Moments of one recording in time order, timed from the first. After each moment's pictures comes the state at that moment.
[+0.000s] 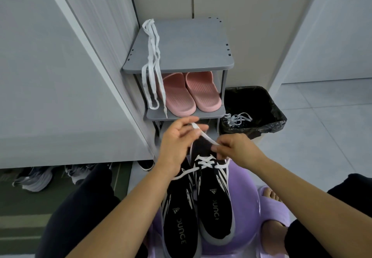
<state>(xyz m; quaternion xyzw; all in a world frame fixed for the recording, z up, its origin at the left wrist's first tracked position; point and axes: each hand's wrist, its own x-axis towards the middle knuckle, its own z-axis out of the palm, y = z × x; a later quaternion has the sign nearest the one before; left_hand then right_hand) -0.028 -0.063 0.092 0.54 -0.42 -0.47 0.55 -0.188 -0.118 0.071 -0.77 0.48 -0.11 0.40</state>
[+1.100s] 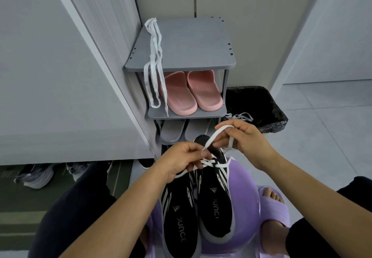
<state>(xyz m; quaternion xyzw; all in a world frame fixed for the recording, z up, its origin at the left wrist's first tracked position) -0.017 -0.056 0.077 0.59 -0.43 -0.62 0.30 -0.193 -0.114 0.092 -0.53 0.42 -0.31 0.67</state>
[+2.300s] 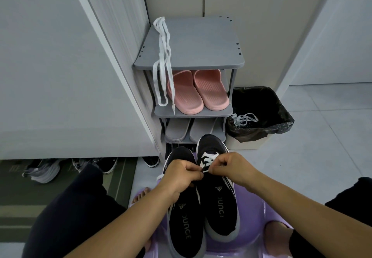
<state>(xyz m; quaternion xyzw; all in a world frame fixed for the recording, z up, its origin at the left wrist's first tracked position) -0.023 -0.019 0.055 0.72 -0.35 -0.53 0.28 -0.172 -0.082 0.042 -0.67 0.51 -0.11 0.53</state>
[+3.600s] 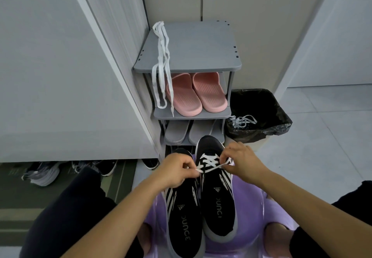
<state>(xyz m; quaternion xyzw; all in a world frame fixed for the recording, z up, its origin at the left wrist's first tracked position) 0.004 -0.032 0.062 0.68 -0.58 -0.41 0.15 -0.198 -0.106 0.031 -0.88 0.42 -0.04 0.21</state>
